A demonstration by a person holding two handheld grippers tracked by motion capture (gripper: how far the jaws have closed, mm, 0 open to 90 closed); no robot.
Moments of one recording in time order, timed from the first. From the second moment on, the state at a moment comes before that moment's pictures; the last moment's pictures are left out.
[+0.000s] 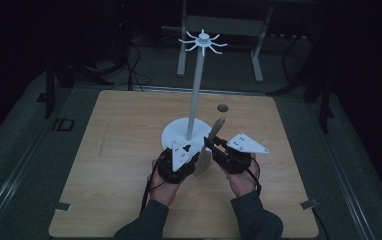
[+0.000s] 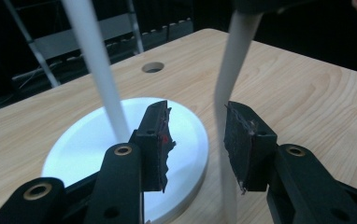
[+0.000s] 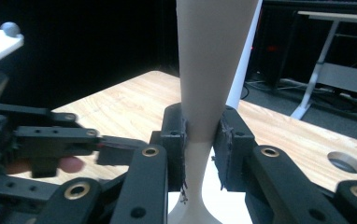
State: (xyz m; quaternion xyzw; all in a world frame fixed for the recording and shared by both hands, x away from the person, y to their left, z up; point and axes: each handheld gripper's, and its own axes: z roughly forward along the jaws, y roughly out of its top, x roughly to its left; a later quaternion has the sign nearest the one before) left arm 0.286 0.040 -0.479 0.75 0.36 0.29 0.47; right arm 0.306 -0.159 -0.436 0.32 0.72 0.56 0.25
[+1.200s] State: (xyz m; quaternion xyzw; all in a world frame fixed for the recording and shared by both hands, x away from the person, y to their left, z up) left arm 0.274 0.138 -0.513 0.73 0.44 0.30 0.42; right arm 0.335 -0.155 -0.385 0.31 0.72 0.56 0.27
